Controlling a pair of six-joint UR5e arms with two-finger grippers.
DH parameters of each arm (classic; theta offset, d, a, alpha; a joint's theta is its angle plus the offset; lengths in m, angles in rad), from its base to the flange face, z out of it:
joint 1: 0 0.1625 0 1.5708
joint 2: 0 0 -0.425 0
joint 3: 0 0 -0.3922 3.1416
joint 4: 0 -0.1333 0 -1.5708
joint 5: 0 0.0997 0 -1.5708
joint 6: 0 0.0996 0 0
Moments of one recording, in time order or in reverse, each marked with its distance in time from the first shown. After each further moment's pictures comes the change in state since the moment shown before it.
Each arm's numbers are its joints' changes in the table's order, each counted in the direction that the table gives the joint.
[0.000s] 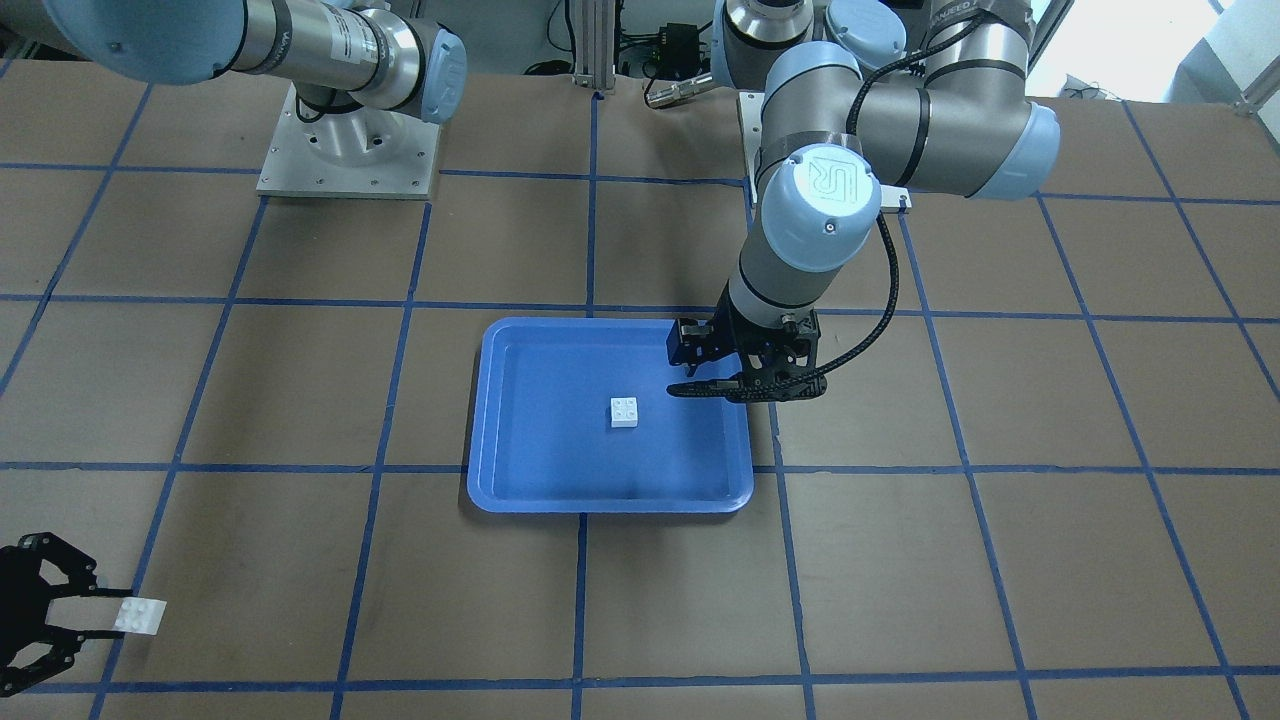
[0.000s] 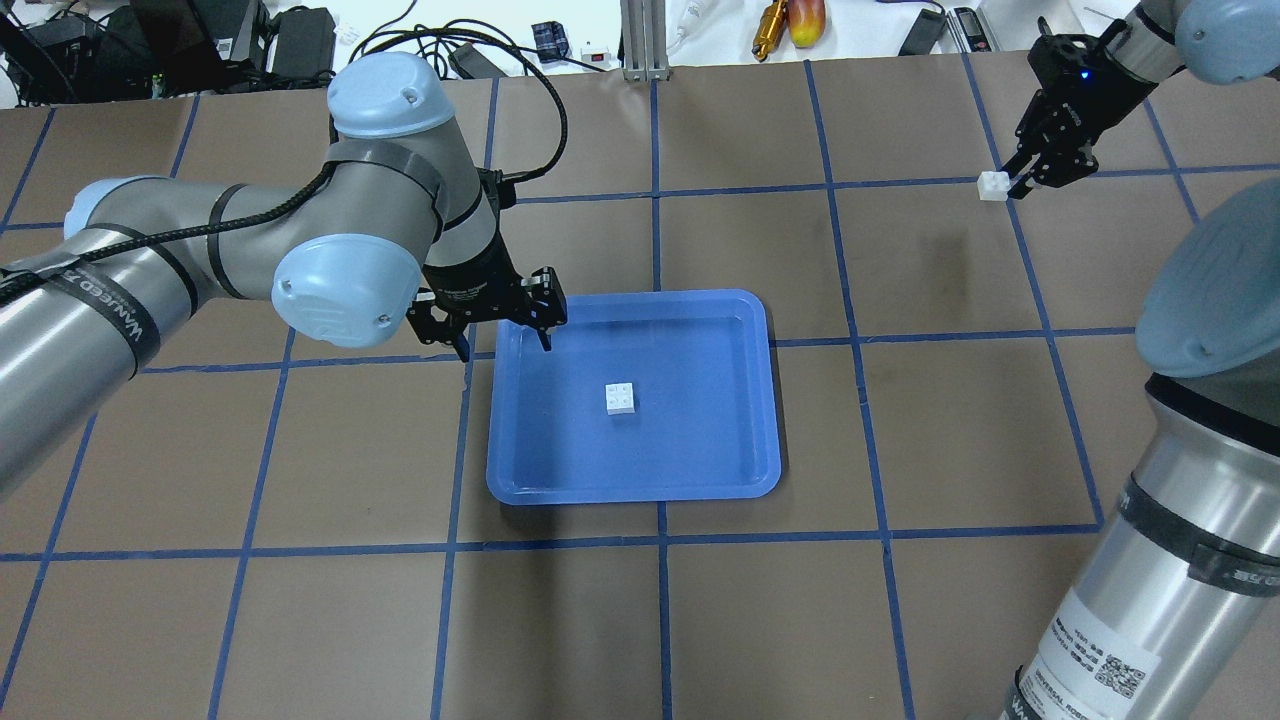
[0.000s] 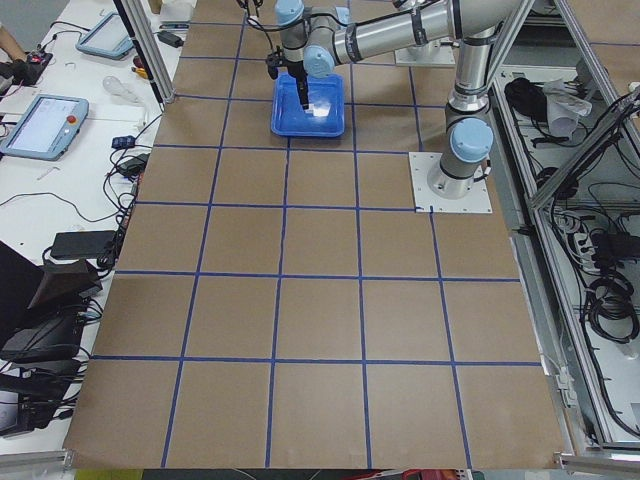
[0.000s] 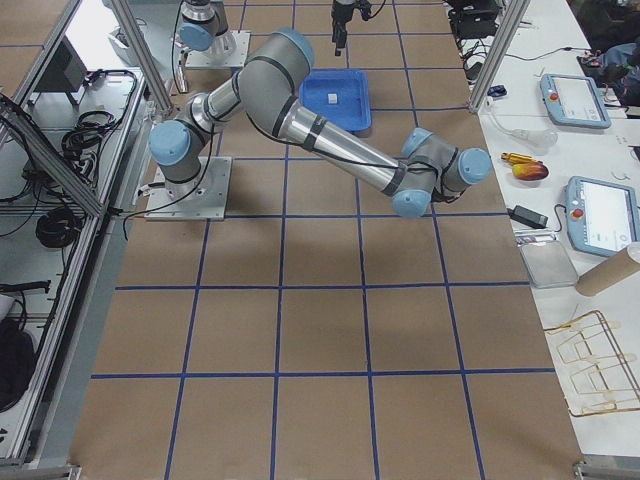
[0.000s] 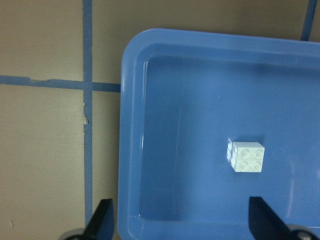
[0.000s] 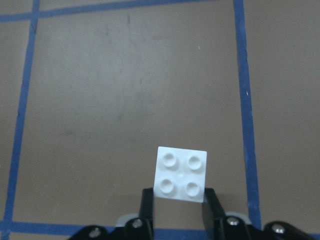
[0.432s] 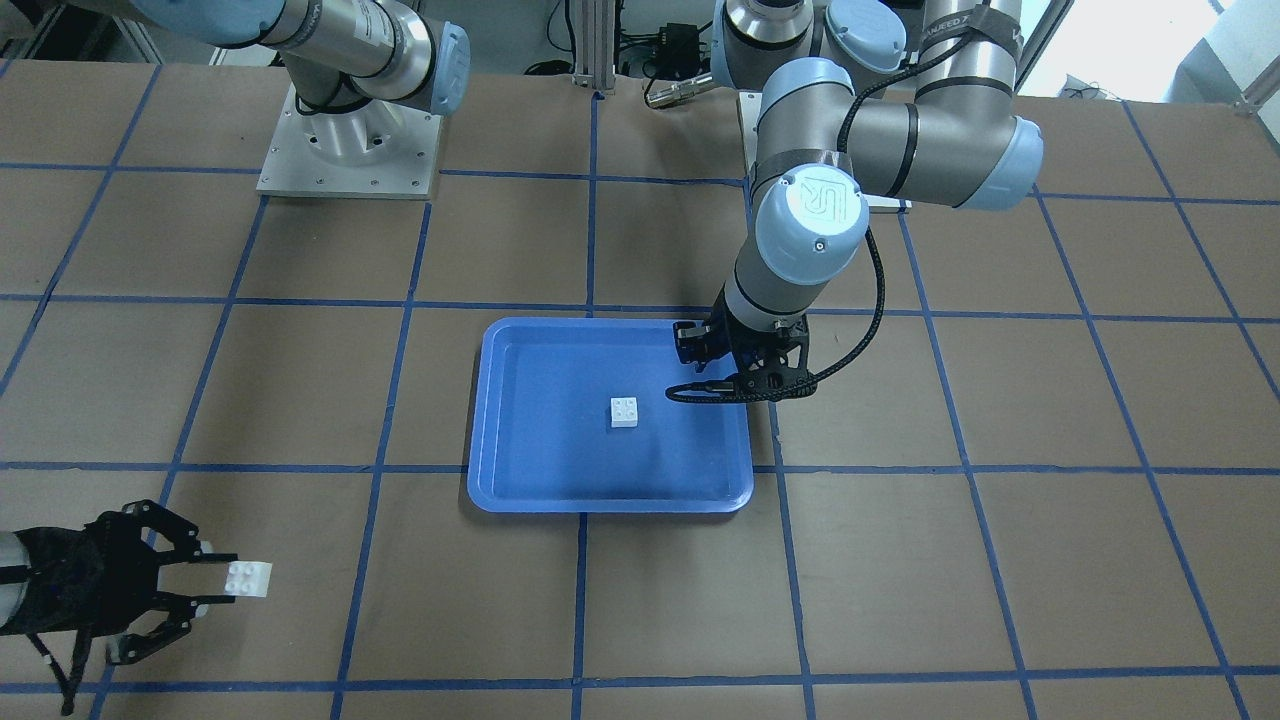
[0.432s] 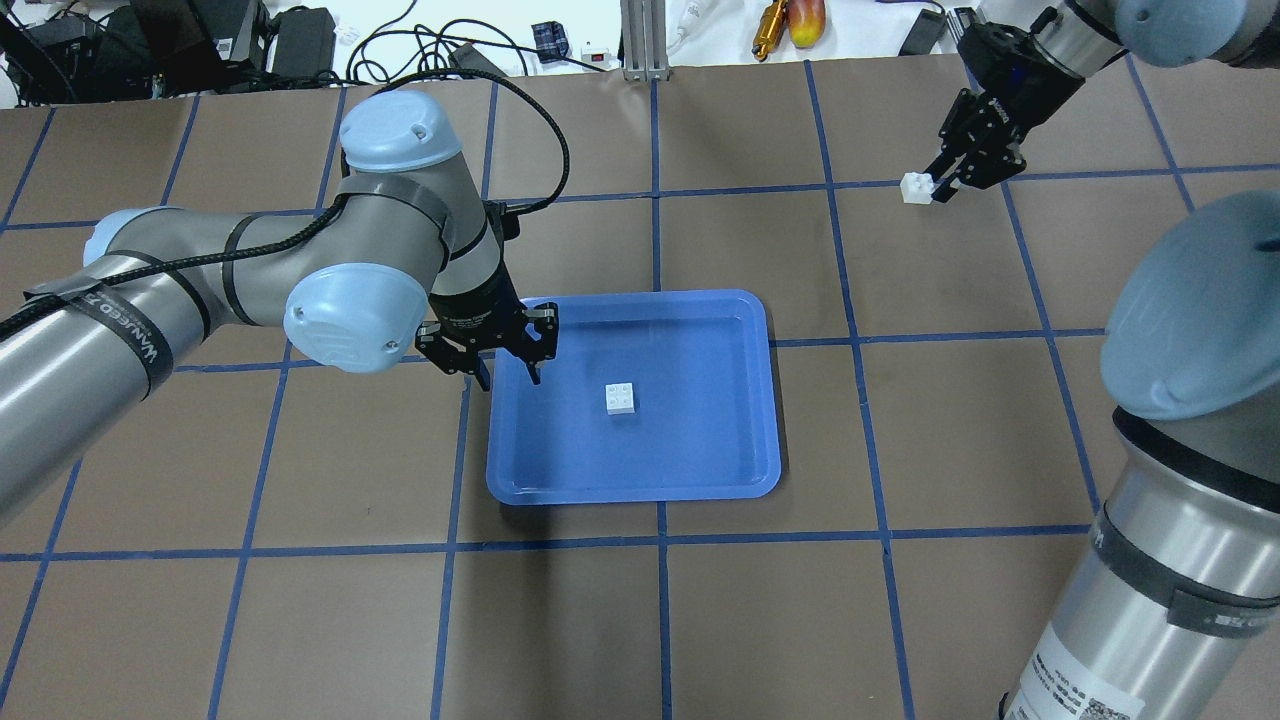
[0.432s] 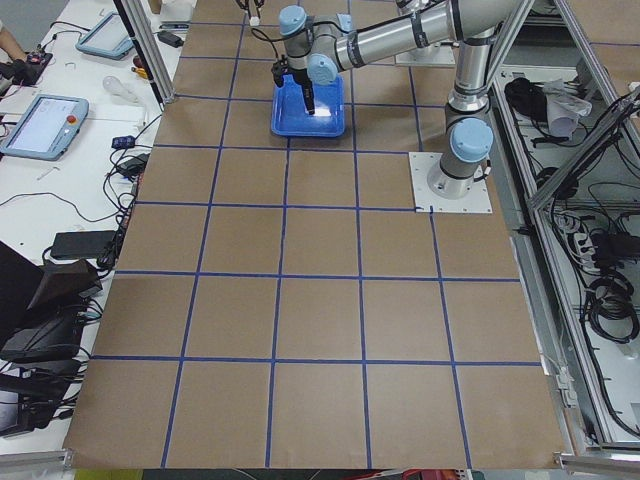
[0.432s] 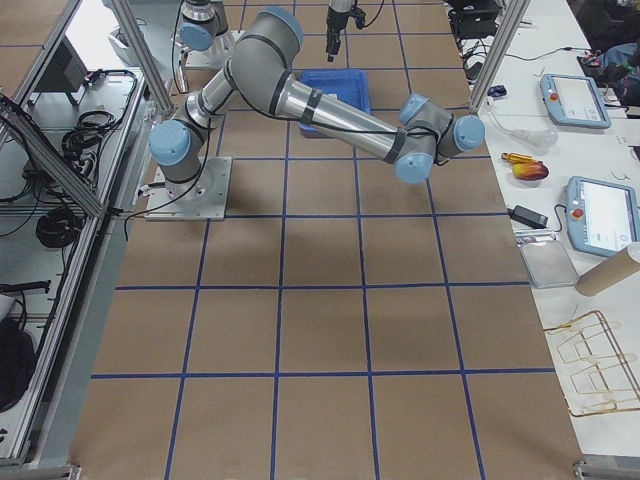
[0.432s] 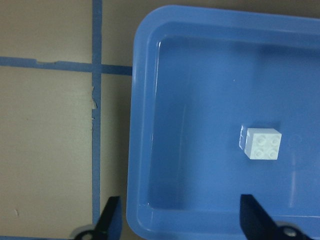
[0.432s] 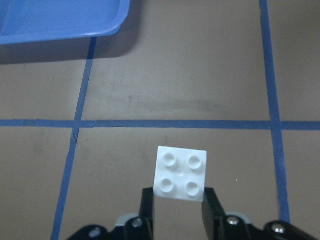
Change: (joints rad) left arm 0.000 -0.013 -0.043 -0.018 -0.015 -0.006; right arm 0.114 -0.077 0.086 -0.061 0.095 0.044
